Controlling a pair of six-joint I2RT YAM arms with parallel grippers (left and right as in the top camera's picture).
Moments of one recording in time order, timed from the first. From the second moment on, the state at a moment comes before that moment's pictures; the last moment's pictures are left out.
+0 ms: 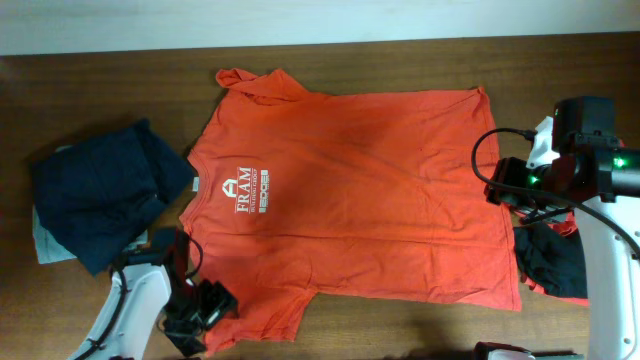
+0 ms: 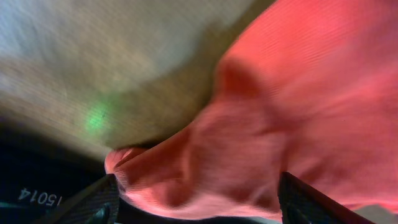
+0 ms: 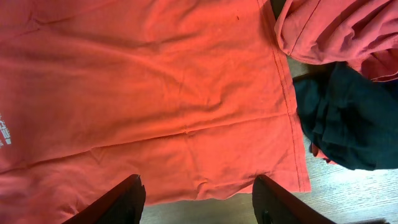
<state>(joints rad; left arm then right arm) 0.09 1.32 0.55 -1.10 0.24 -0.68 -0.18 1.36 1.42 -1.35 -0.13 0.21</state>
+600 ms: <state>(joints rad) 0.09 1.32 0.54 -1.03 0.36 -0.48 -0.17 1.36 1.42 -1.35 -0.13 0.21</state>
